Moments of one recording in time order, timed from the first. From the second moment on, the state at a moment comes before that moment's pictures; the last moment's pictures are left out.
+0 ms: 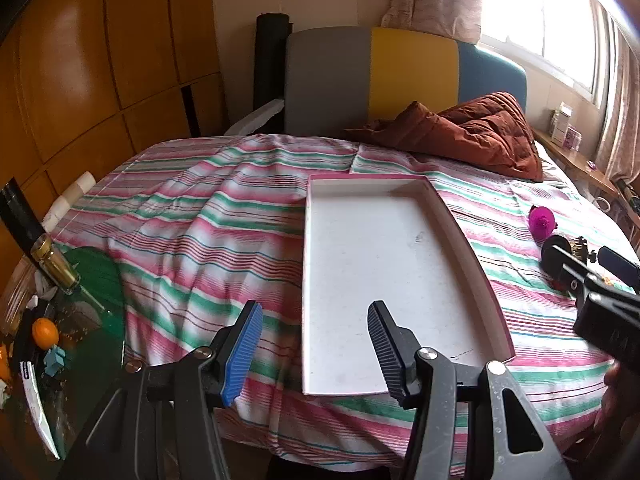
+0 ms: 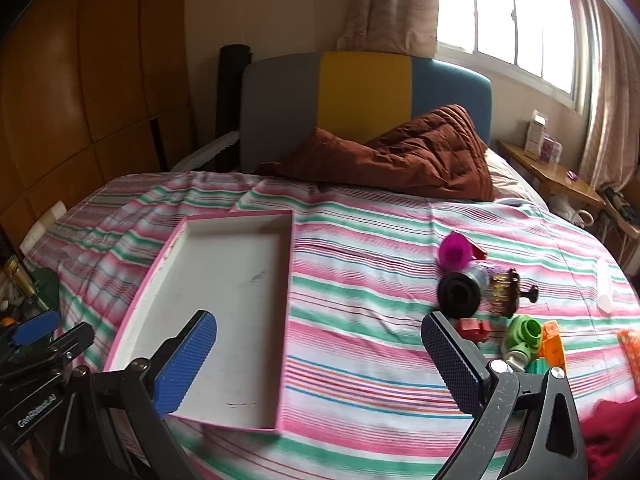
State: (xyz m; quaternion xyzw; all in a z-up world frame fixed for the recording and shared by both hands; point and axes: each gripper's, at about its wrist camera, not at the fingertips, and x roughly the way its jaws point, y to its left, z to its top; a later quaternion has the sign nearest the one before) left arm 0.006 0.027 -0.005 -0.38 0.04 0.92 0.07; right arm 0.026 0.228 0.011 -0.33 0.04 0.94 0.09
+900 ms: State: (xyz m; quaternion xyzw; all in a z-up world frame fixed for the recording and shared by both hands) left arm -0.007 0.144 0.006 -0.39 0.07 0.88 0.26; right arm 0.102 0.514 -0.010 -0.33 0.32 0.86 0.22
